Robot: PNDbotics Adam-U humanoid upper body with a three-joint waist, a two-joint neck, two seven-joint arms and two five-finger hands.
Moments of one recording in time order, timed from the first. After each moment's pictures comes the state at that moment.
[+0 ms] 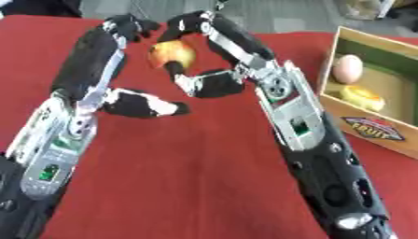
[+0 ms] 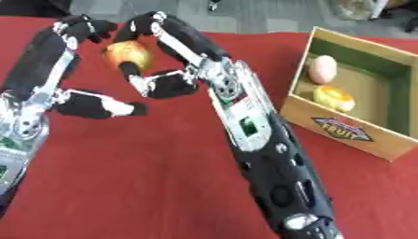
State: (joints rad) left arm -0.55 0.41 -0.25 -1.86 -0.89 0.25 0.00; right arm -0.93 0.08 0.20 -1.45 0.62 -0.26 0.39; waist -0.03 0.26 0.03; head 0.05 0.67
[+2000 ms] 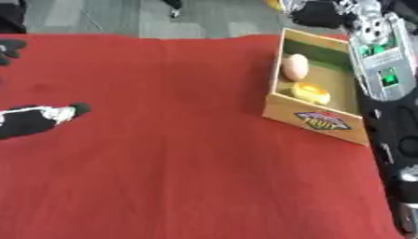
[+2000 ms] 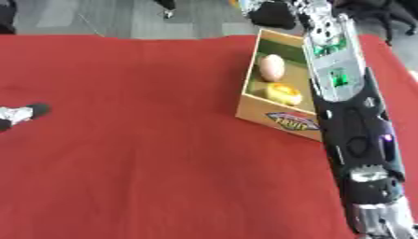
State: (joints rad) left arm -0.42 0.54 -0.12 -1.86 -0.84 0.37 0.11; right arm -0.91 -0.32 -0.09 -1.46 0.42 0.04 0.23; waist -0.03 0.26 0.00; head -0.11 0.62
